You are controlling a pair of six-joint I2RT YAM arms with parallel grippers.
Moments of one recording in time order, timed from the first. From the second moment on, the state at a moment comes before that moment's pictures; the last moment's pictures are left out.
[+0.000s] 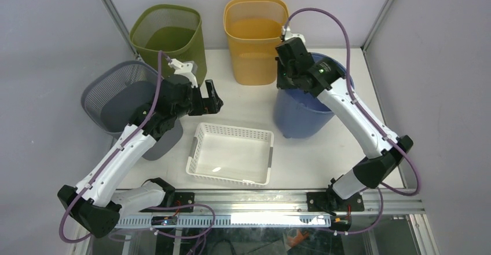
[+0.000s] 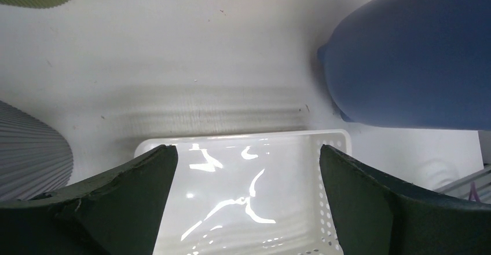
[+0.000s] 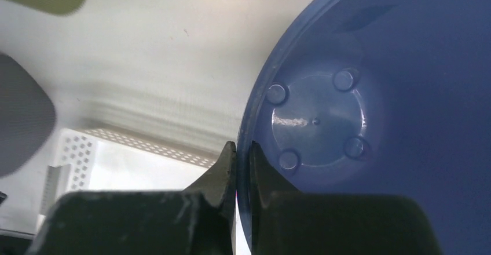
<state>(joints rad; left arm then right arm) -0.55 1.07 1.14 -0.64 -0.07 -0.51 0.71 1.57 1.82 -1.10 0.39 0.44</state>
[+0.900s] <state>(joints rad) -0.55 1.13 1.18 -0.61 0.01 -0.51 0.07 1.13 0.92 -0.22 -0.40 0.99</state>
